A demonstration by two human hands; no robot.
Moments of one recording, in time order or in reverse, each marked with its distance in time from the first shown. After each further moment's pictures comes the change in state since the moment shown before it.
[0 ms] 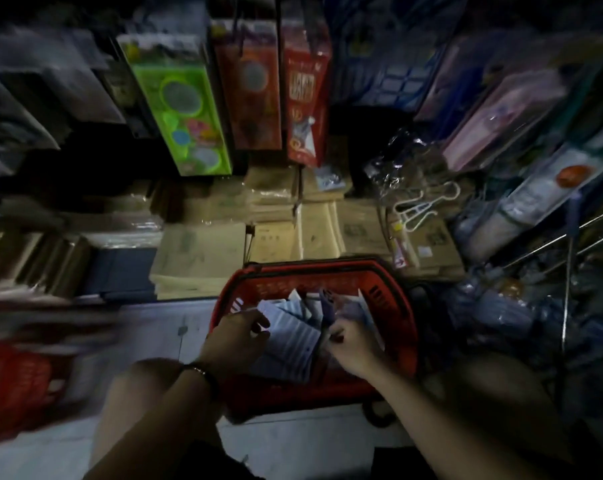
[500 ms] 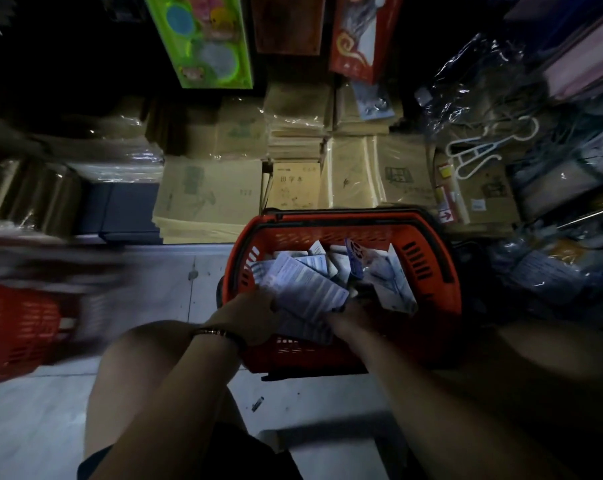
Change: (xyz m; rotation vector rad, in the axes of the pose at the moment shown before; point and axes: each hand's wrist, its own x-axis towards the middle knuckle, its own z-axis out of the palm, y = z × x) left_hand 0.039 -0.049 0.031 -0.006 -0.356 -0.036; right_hand 0.062 0.025 0.121 0.259 -0.042 0.466
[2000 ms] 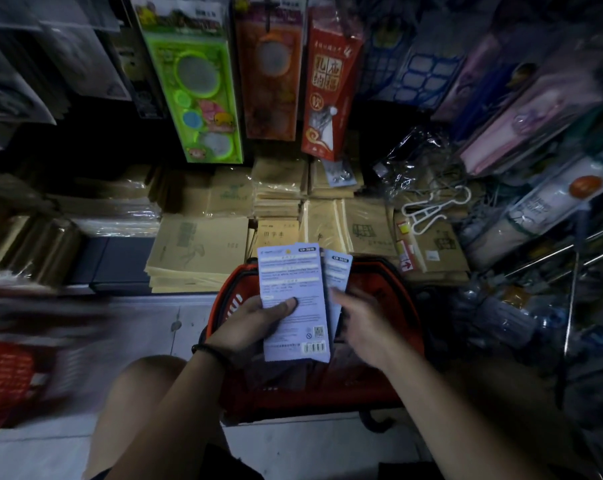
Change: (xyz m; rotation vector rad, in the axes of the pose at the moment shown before) left_hand -0.013 0.048 -0.007 -1.404 -0.005 0.247; right_hand -0.087 -0.081 -0.115 0.685 -0.275 -0.315
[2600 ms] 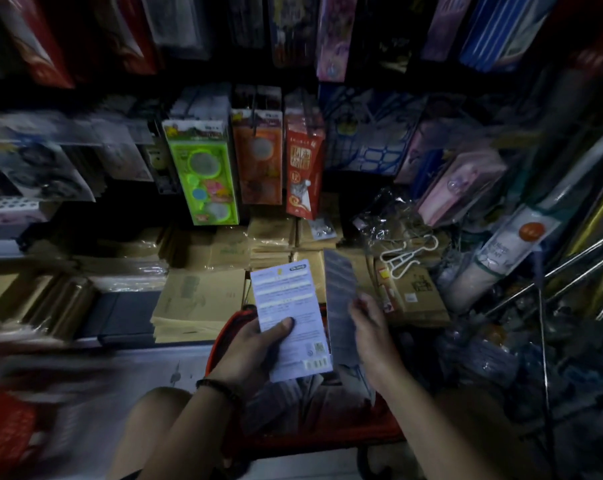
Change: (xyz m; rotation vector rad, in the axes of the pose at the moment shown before) left_hand -0.036 0.035 0.063 -0.129 0.012 0.180; right_hand -0.059 -0.059 -0.007 -0.047 0.270 -0.353
